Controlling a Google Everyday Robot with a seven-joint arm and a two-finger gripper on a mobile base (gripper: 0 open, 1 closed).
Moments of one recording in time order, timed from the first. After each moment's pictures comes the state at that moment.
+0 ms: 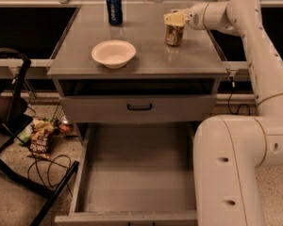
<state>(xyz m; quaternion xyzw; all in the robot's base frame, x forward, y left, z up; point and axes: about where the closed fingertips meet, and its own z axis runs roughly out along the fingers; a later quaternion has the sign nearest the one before) 0.901 -0.142 0.910 -0.28 0.75 0.23 0.55</state>
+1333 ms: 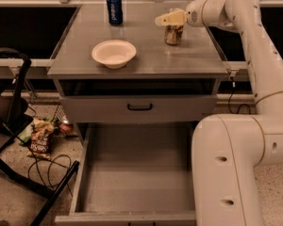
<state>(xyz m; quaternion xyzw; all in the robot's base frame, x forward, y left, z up) 0.898 -0.135 0.932 -0.29 0.74 0.22 0.56</state>
